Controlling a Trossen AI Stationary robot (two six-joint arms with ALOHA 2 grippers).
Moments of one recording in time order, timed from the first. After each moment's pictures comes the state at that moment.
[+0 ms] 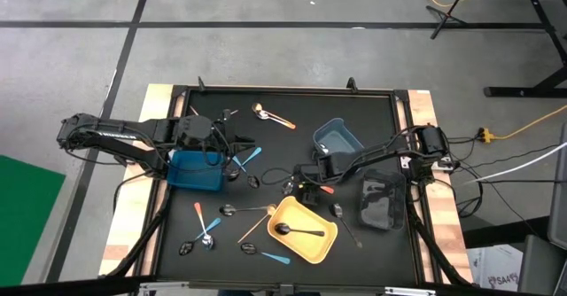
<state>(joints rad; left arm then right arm) -0.01 0.99 0.84 -0.26 -0.20 -0.02 0.12 1.89 1.14 -0.49 0.11 0.28</state>
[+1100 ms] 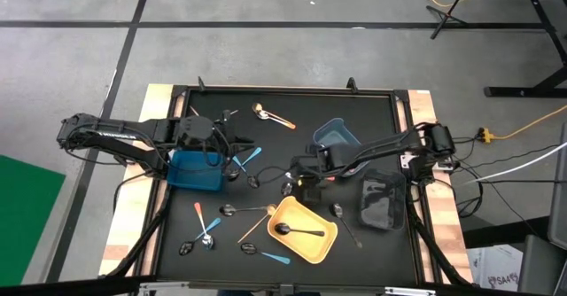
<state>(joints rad) -0.01 0.99 0.84 -0.29 -0.20 -0.02 0.12 1.81 1.35 -0.75 0.13 0.12</state>
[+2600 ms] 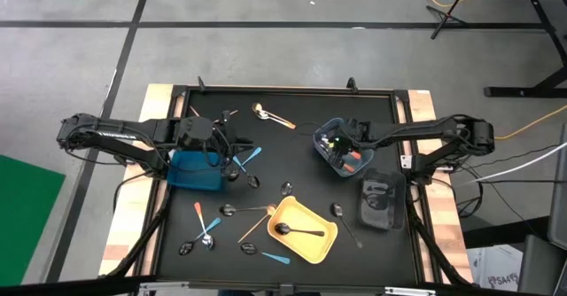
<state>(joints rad) -0.01 0.99 0.84 -0.32 -0.20 -0.03 -0.21 1.44 0.79 -0.50 0.21 0.18</state>
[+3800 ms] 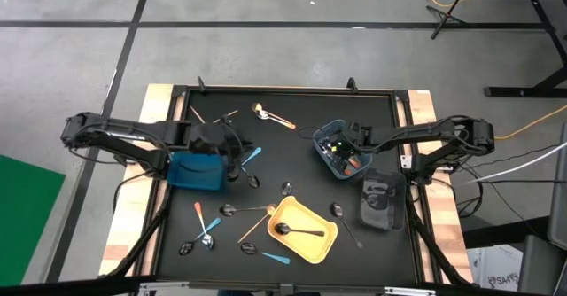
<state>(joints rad) 0.00 1.08 0.84 -0.40 -0.28 -0.21 -0.21 1.44 0.69 -0.41 0.23 0.18</state>
